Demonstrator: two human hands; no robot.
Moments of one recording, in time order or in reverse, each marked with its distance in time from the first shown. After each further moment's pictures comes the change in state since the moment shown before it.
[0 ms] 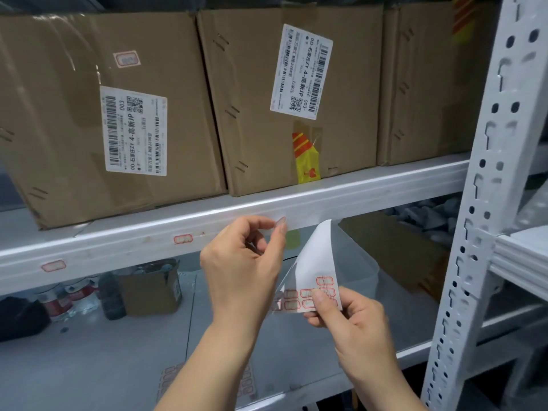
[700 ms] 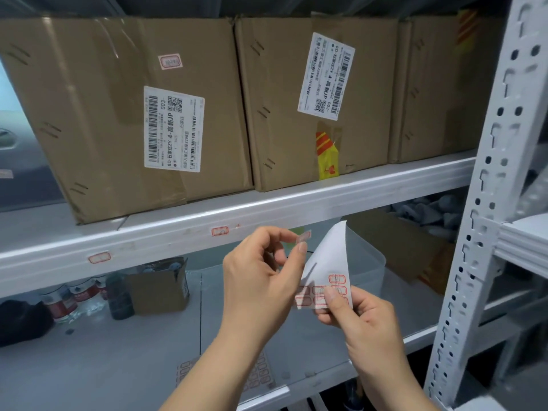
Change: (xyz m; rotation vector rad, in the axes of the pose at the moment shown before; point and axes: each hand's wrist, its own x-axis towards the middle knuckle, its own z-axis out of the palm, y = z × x) left_hand -0.010 0.000 -0.050 -0.226 -0.270 -0.122; right_hand -0.027 -0.010 0.031 0.040 0.072 0.016
